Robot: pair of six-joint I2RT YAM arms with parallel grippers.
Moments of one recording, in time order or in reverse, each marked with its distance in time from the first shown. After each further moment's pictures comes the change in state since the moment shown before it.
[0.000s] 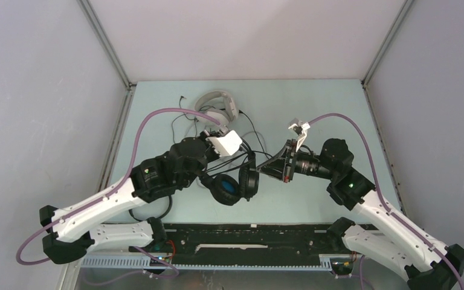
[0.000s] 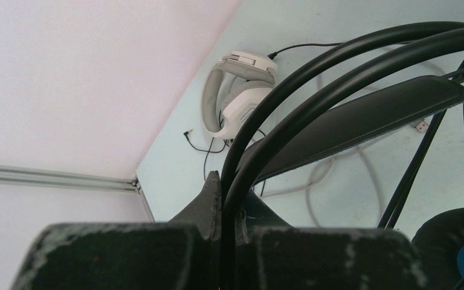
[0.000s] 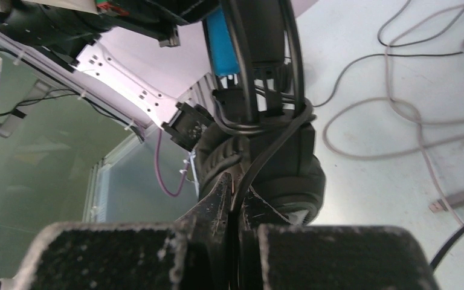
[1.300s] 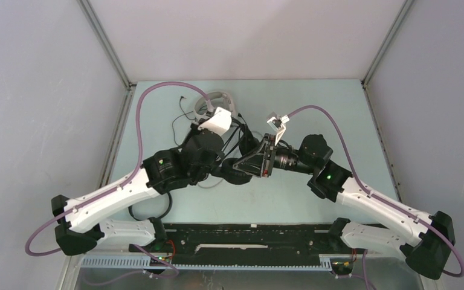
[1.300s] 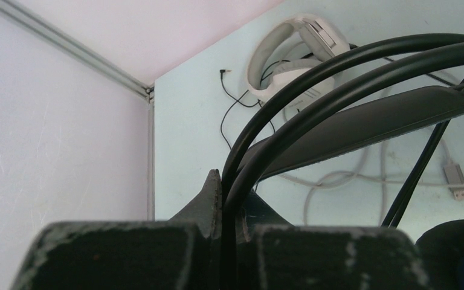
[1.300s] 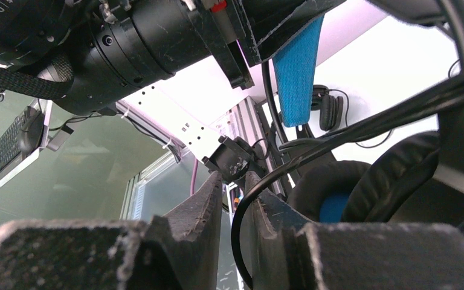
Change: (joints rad) left arm -0.009 0.135 0.105 -0.098 -0.403 -0.408; right arm 0.189 0.217 0.078 0.279 0.102 0.136
